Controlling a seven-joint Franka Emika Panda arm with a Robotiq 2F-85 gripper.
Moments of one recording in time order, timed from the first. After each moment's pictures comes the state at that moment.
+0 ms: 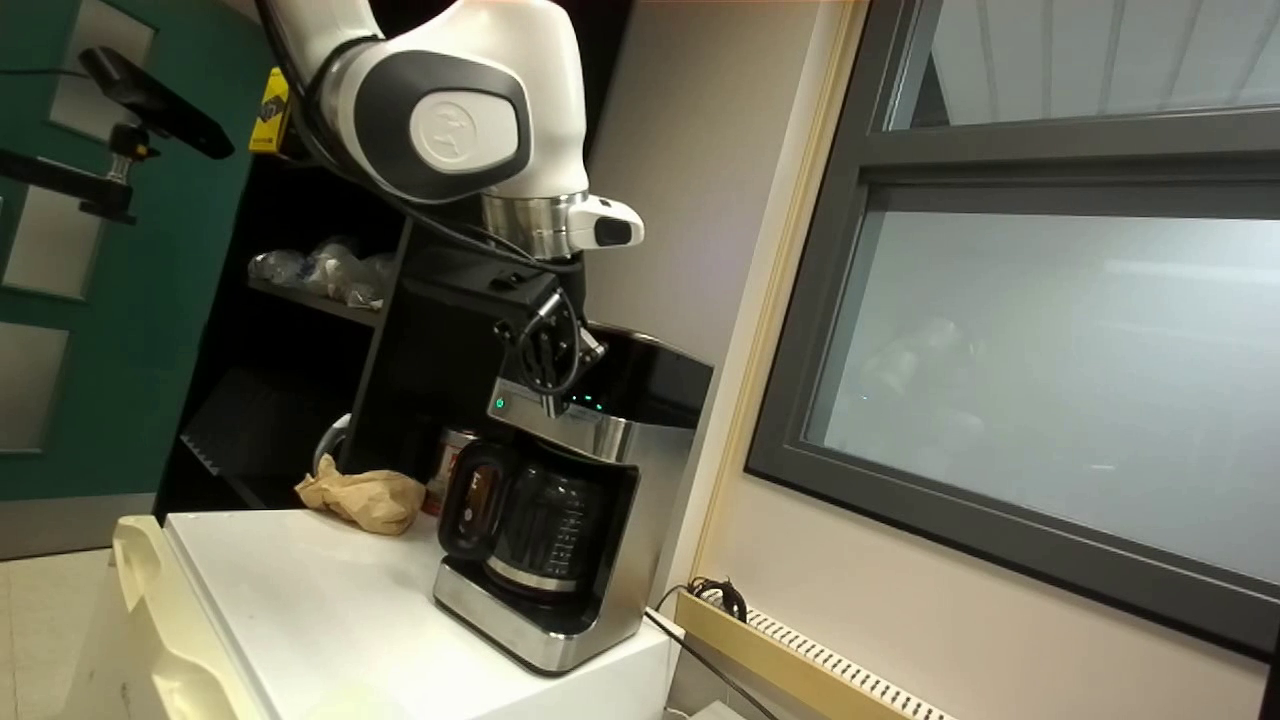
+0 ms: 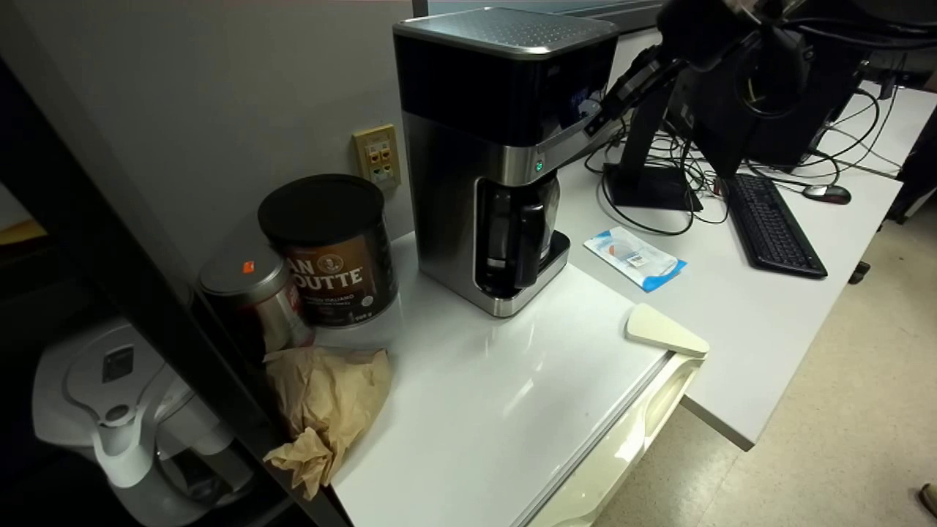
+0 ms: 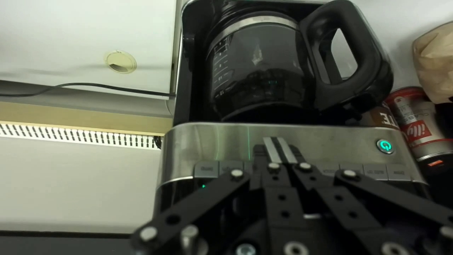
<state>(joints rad) -0.04 0.55 0.09 -1.80 0.16 2.94 -0.28</state>
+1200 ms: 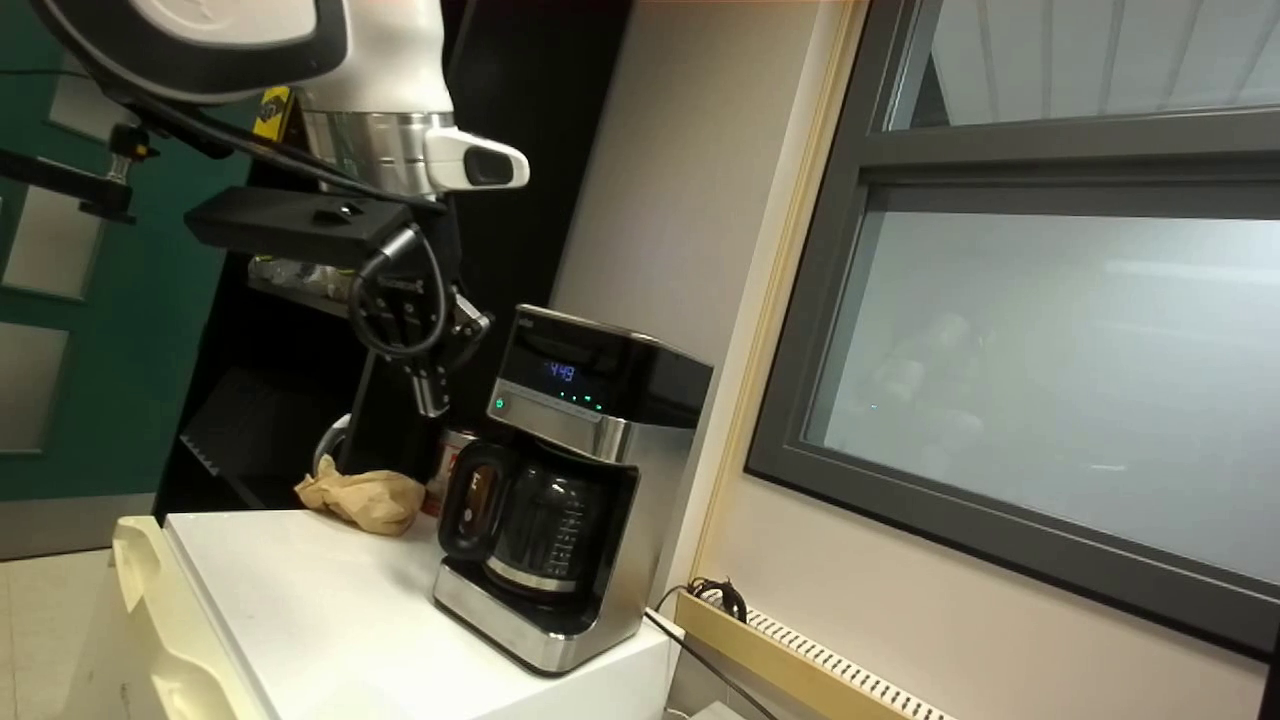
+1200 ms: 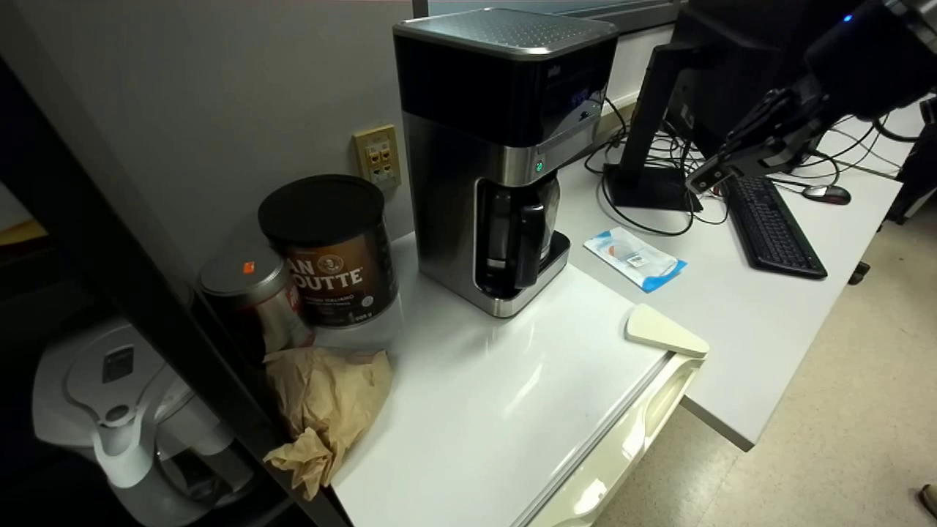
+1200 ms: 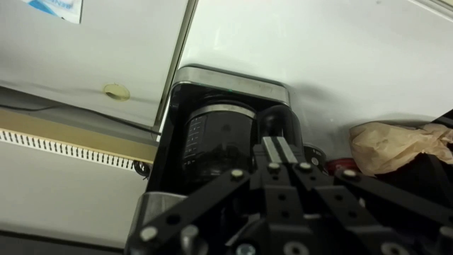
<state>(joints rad) -0.18 0.26 0.25 -2.30 0.15 3.11 -0.44</state>
